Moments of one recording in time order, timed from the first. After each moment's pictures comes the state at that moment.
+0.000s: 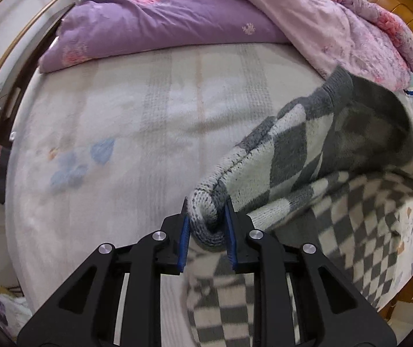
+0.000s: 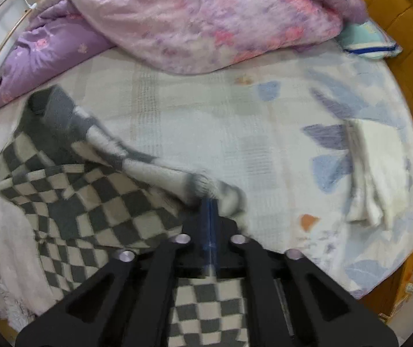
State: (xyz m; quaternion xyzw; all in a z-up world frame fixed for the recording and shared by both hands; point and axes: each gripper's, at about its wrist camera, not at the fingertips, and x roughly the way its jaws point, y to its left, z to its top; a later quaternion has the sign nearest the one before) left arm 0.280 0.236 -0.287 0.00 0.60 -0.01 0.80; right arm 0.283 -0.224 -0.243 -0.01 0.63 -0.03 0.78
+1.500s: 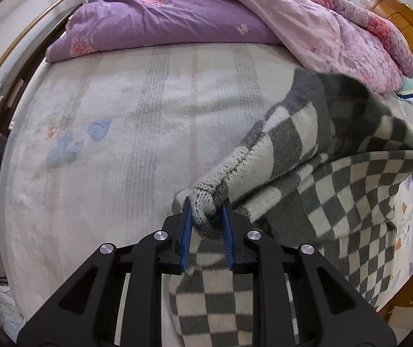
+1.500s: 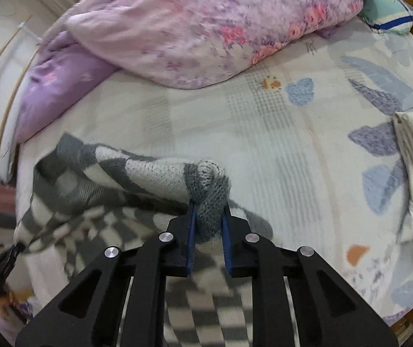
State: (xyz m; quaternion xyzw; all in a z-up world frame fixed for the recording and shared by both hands) left arm 0.222 0.225 -0.291 -0.03 0.57 0.00 0.82; right arm 0.326 -0.263 -0.297 0.12 0.62 0.05 0.78
